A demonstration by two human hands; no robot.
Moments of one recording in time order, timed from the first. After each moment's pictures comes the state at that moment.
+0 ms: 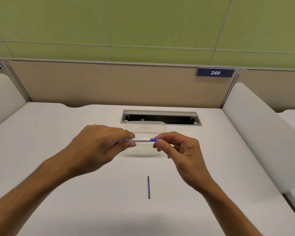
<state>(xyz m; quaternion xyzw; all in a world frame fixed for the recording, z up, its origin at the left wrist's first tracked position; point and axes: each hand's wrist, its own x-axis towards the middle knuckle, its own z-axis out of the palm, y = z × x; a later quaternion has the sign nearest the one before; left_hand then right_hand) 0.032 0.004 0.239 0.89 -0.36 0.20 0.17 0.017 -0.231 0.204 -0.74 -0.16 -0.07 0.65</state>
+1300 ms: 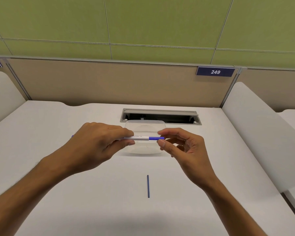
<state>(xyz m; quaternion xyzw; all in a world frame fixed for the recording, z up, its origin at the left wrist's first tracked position) 0.035 0.008 0.238 0.90 -0.36 0.21 0.15 0.017 -0.237 0.209 -0.75 -0.14 -0.09 0.64</state>
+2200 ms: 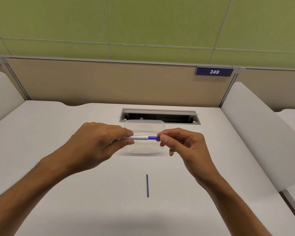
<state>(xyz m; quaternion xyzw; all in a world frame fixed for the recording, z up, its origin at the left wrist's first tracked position) 0.034 0.007 0.238 0.90 -0.36 0.21 0.15 0.016 -0.240 0.218 -0.72 -0.12 -0.05 0.68</state>
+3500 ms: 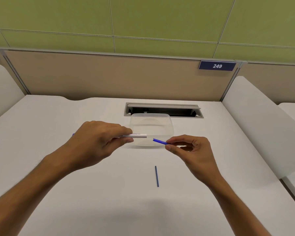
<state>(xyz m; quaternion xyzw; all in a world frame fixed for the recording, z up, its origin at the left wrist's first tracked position) 0.026 0.055 0.220 0.89 -0.36 0.20 0.18 0.003 -0.220 0.179 -0.80 -0.05 -0.08 0.59</state>
